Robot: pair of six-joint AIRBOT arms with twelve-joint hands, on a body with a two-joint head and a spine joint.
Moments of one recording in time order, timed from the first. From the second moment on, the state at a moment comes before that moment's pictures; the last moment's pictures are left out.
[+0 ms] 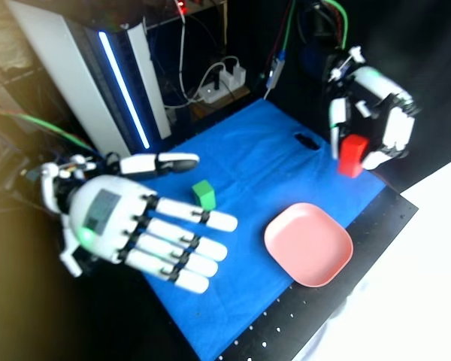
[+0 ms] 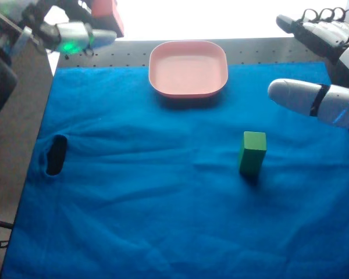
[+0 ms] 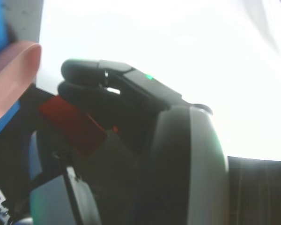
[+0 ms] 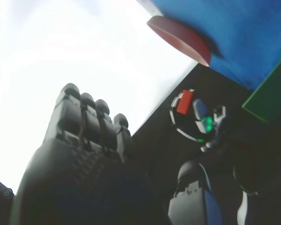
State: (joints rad) left arm 0.63 -1.22 1.51 -0.30 -0.89 0.92; right arm -0.93 -1.03 1.10 0.37 1.05 -0.85
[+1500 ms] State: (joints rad) left arm 0.39 -1.54 1.92 0.05 -0.61 0.68; right arm -0.87 -1.13 1.18 0.24 1.04 -0.77
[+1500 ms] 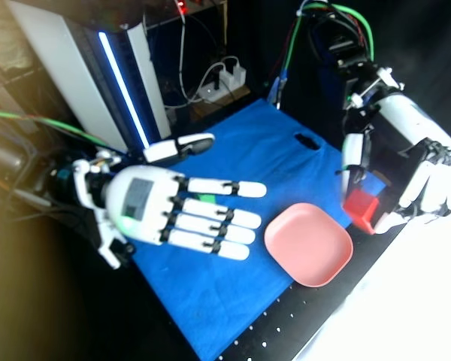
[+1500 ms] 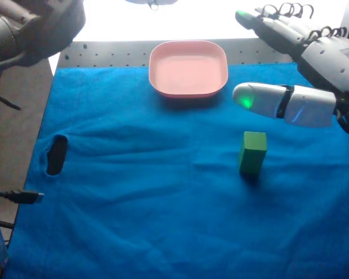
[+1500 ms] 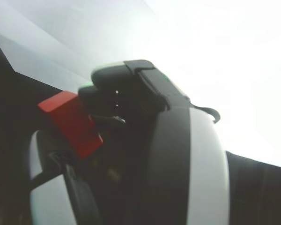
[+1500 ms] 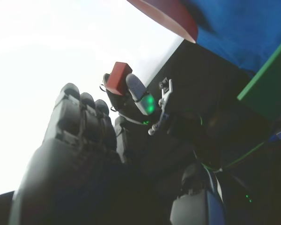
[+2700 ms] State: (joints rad) left arm 0.47 -1.62 2.02 0.03 -0.63 0.55; right arm -0.85 -1.15 1.19 0.22 1.04 -0.76
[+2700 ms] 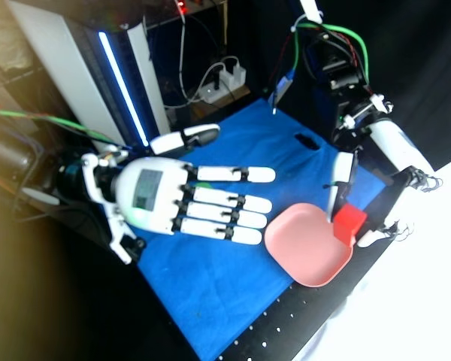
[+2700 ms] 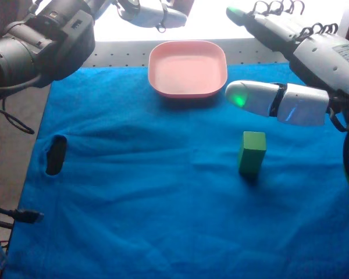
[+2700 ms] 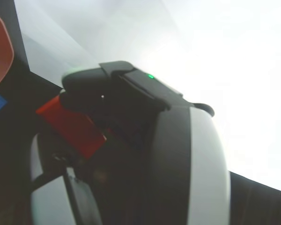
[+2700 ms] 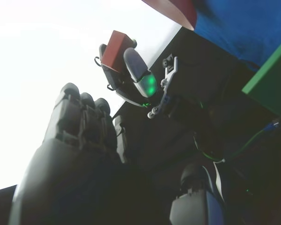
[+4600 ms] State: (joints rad) left arm 0.55 -1.55 1.95 0.00 -0.65 0.50; right arm -0.84 -1.16 1.20 0.22 1.03 -0.74
